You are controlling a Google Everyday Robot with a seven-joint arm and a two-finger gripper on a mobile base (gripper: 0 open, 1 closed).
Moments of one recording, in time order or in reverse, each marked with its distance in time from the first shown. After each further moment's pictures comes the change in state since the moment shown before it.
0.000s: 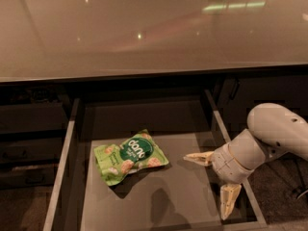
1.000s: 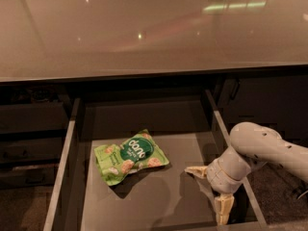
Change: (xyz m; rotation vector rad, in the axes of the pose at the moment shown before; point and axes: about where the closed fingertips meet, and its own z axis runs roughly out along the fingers) arm 0.055 0.024 0.073 -0.129 0.039 0.155
